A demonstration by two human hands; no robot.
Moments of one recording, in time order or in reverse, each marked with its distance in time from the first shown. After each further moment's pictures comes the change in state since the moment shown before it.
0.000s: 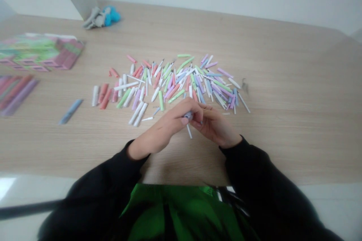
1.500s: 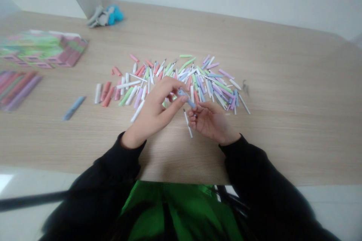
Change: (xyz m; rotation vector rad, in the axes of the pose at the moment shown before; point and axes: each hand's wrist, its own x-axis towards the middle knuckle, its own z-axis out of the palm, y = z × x) left_hand 0.006 0.001 -0.023 0.540 0.359 0.204; right_hand 0.006 -0.006 -0.008 0.242 0.082 0.297
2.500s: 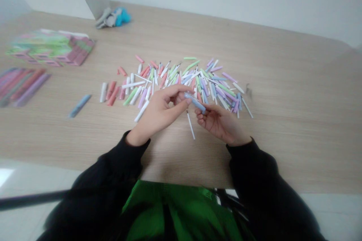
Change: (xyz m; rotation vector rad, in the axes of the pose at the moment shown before) left_hand 0.002 -0.001 0.004 -0.240 0.021 -0.310; right_hand -0.007 -0.013 0.005 -0.126 0.076 -0.097
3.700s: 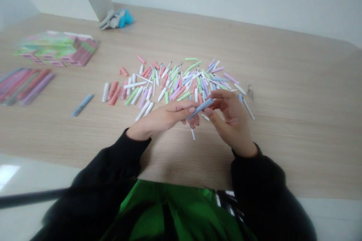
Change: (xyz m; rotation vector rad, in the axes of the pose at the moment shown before) left_hand 0.003 -0.006 -0.001 -0.335 -0.595 -0.219; right_hand -0.022 -0.001 0.001 -1.152 0.059 -1.093
